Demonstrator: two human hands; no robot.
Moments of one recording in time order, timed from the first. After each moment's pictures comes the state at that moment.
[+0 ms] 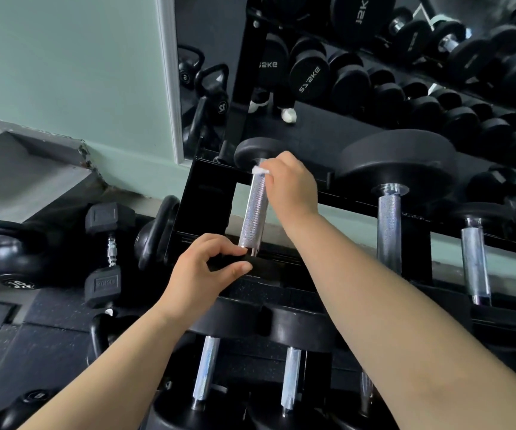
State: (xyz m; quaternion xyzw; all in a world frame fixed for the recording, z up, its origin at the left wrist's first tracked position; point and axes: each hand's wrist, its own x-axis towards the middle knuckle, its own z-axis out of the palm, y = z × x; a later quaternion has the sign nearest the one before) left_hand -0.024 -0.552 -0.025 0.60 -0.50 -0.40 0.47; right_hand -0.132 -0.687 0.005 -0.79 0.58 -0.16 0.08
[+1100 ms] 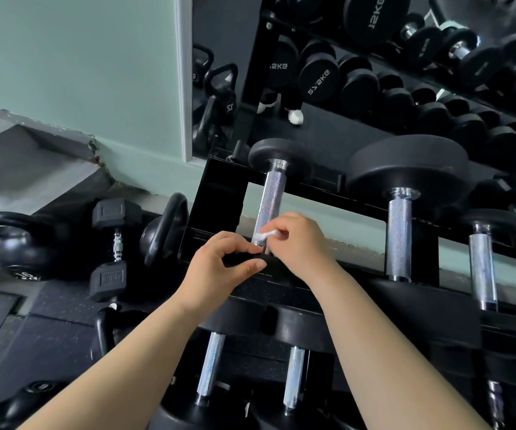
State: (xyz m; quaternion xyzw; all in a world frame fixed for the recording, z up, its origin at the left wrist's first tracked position) left_hand -0.023 -0.551 -0.025 0.58 -0.50 -0.43 0.48; right_hand -0.147 -0.622 0.007 -0.74 0.58 -0.10 0.31
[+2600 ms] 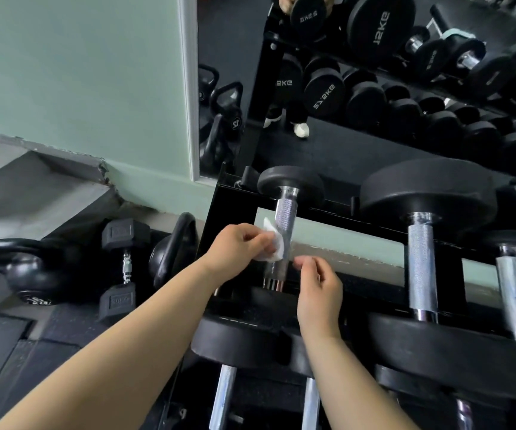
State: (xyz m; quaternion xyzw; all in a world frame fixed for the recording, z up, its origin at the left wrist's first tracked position) left_hand -0.010 -0.633 -0.023 0.57 -0.47 -0.54 0.40; right_hand -0.140 -0.603 -0.031 -0.48 0.67 -0.42 0.39
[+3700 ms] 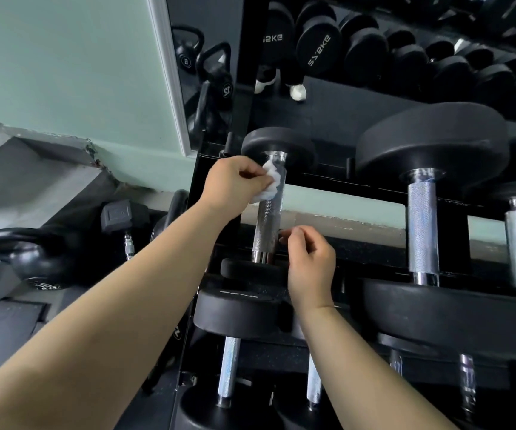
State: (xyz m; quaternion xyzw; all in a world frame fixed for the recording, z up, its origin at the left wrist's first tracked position) left_hand -0.021 -0.671 -0.010 0.65 -0.50 -0.41 0.39; right_hand -0.139 -0.600 -0.032 -0.47 0.63 -0.45 0.42
